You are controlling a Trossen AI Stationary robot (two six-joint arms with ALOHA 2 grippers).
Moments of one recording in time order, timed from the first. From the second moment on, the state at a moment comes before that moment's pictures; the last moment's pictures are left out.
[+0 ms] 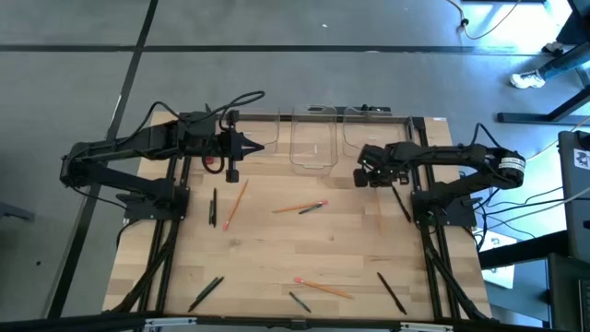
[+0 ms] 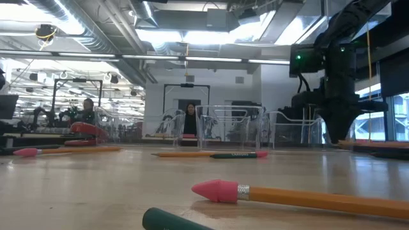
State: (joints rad) left arm 0.18 1.03 1.13 -0.49 -0.07 0.38; right arm -0.39 1.34 0.68 -0.80 -0.03 1.10
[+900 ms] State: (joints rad) left arm 0.18 1.03 1.13 -0.49 -0.07 0.32; right arm -0.29 1.34 1.12 -1.17 -0.05 0.90
